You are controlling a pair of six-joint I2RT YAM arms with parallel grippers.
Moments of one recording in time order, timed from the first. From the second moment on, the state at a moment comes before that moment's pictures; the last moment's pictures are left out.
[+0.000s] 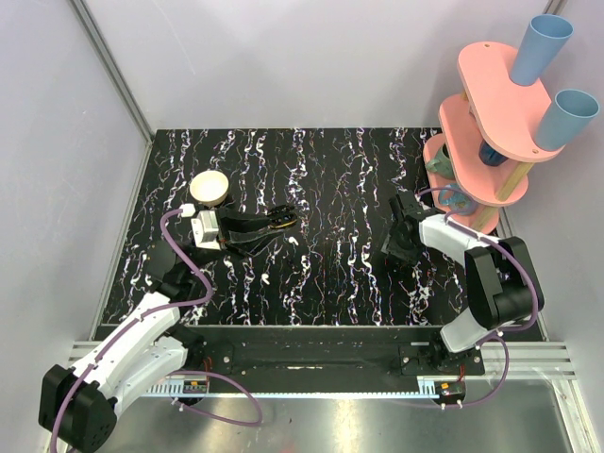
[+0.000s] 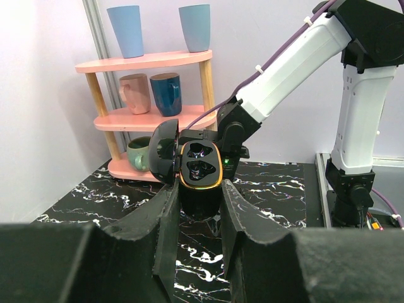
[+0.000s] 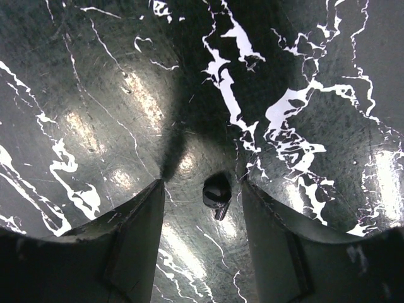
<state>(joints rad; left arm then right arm) -0.46 0.79 0.48 0.86 0.78 -0.29 0.29 1.57 0.88 -0.57 0.17 0.74</state>
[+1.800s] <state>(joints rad) -0.46 0.78 0.48 0.82 0.75 -0.24 0.27 1.51 0.79 -0.47 0.16 0.68</state>
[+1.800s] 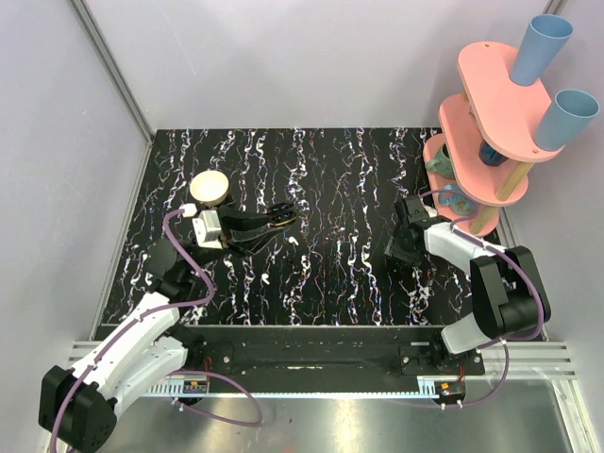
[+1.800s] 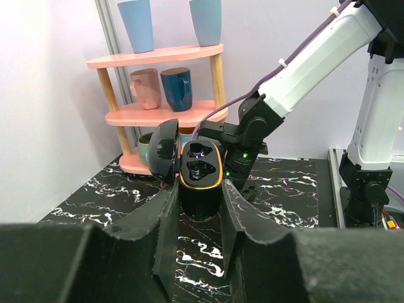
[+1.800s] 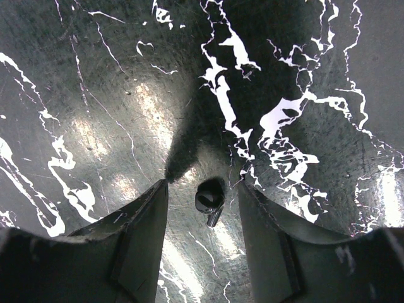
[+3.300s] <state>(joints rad) -0.46 0.76 0.50 0.67 0.74 -0.10 0.32 1.57 0.85 -0.54 0.20 0.64</state>
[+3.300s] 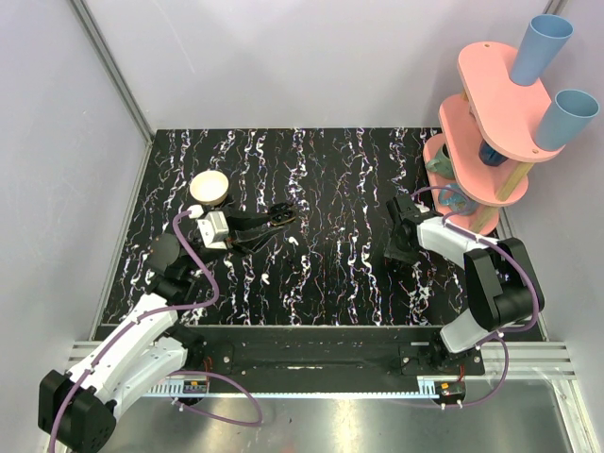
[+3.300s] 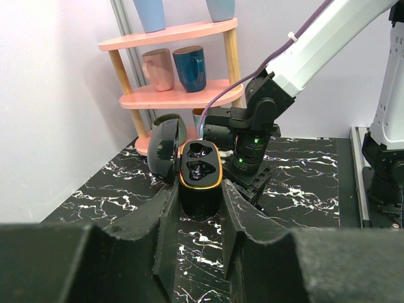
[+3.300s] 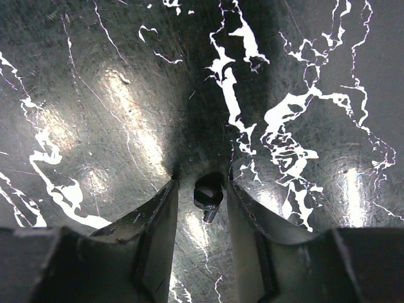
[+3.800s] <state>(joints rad) -0.46 0.76 0.50 0.67 0.74 -0.10 0.32 1.57 0.85 -0.54 0.20 0.64</state>
